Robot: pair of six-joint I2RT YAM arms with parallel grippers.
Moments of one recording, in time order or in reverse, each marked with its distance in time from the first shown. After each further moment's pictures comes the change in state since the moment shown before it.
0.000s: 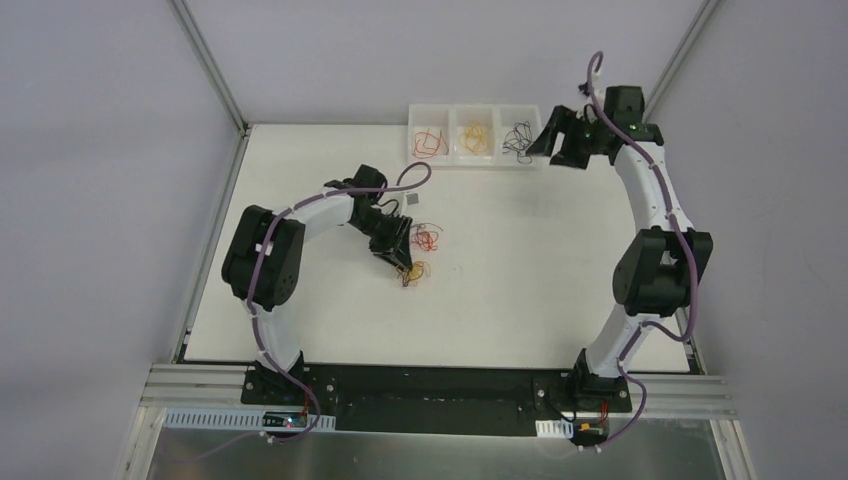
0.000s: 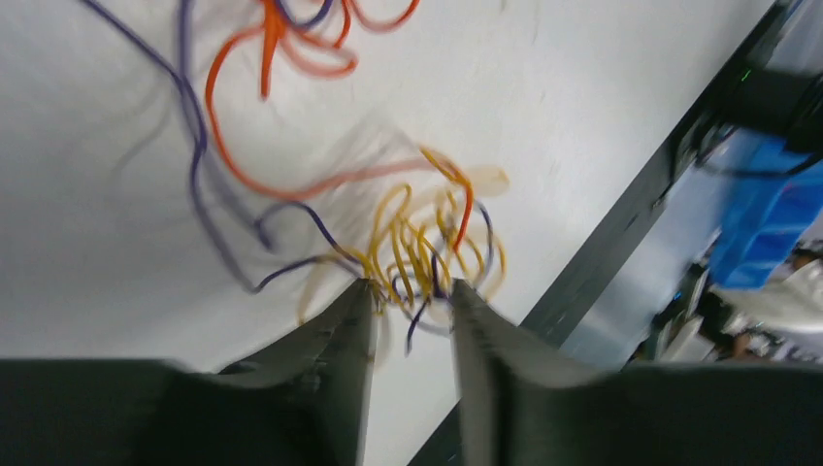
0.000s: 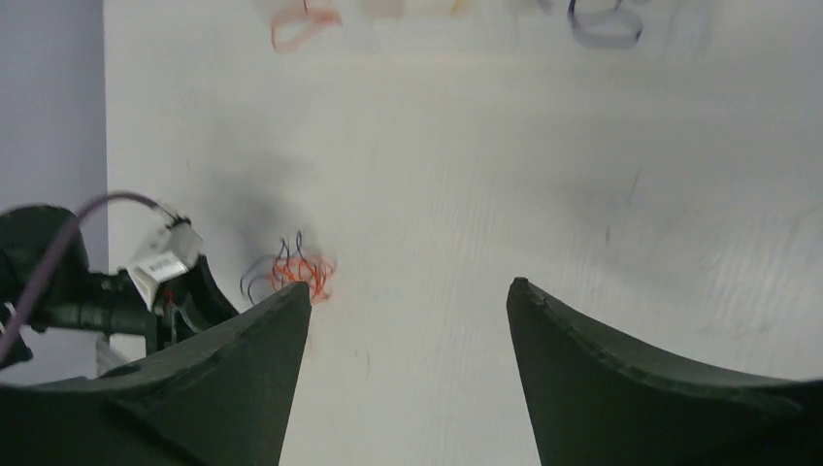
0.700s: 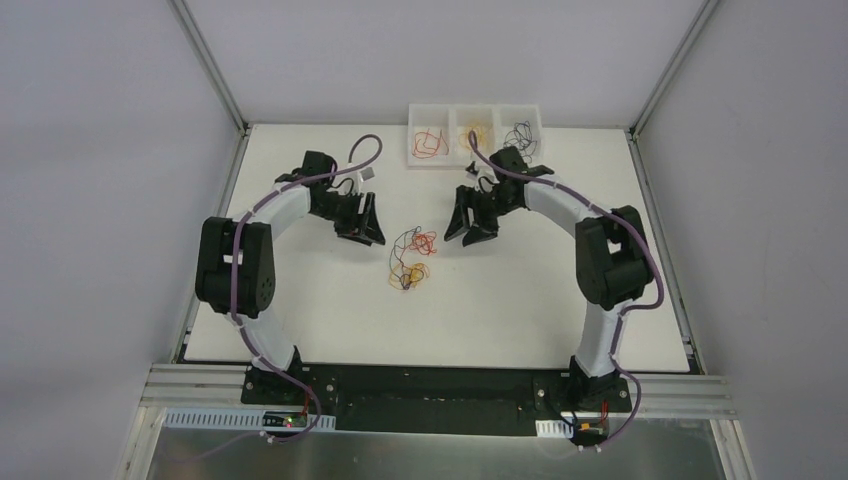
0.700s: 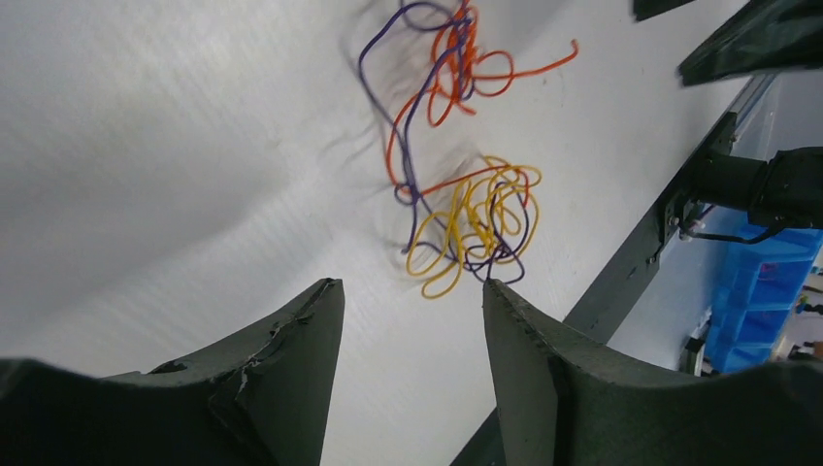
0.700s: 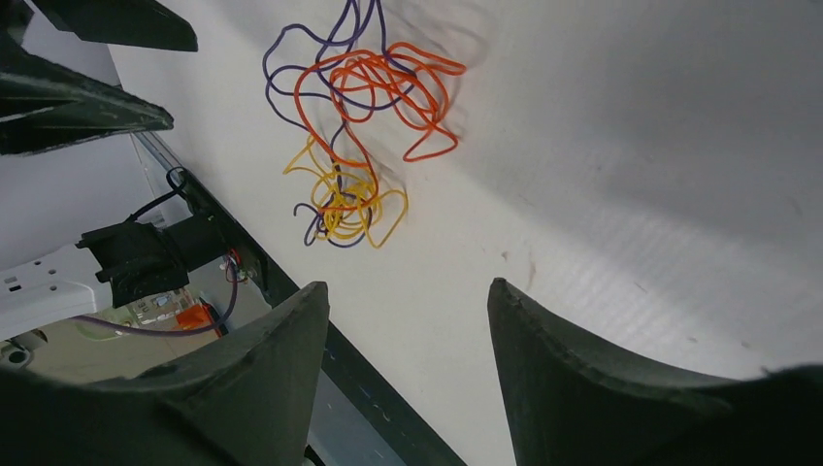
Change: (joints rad) left arm 0.273 -0.156 -0.108 0.031 0.049 0.063; right arm 0.404 0.088 -0.383 -0.011 -0.172 0.079
